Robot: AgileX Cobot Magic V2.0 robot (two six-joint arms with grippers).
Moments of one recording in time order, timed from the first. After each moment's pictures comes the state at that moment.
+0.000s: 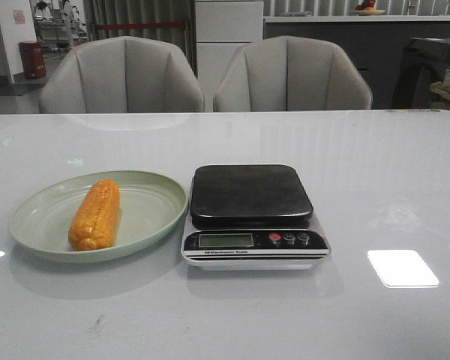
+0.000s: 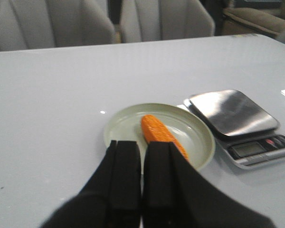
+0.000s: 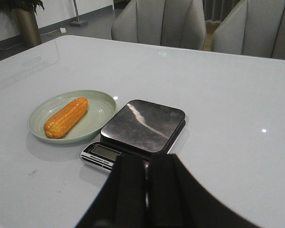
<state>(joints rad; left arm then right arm) -0.29 0.10 -0.24 0.04 0.40 -0.12 0.50 0.19 -0.28 0.00 0.33 0.10</state>
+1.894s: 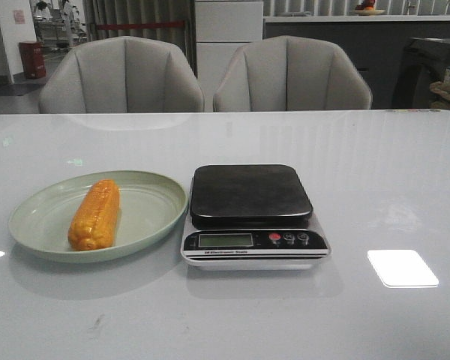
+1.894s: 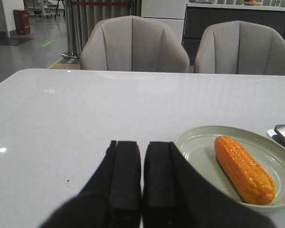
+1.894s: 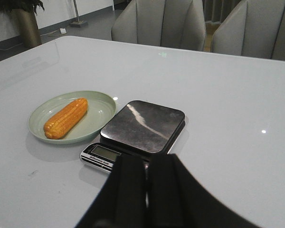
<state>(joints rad) -0.06 -0.01 0.01 0.04 0.13 -0.12 0.50 0.19 -0.28 0.00 0.32 0.10</state>
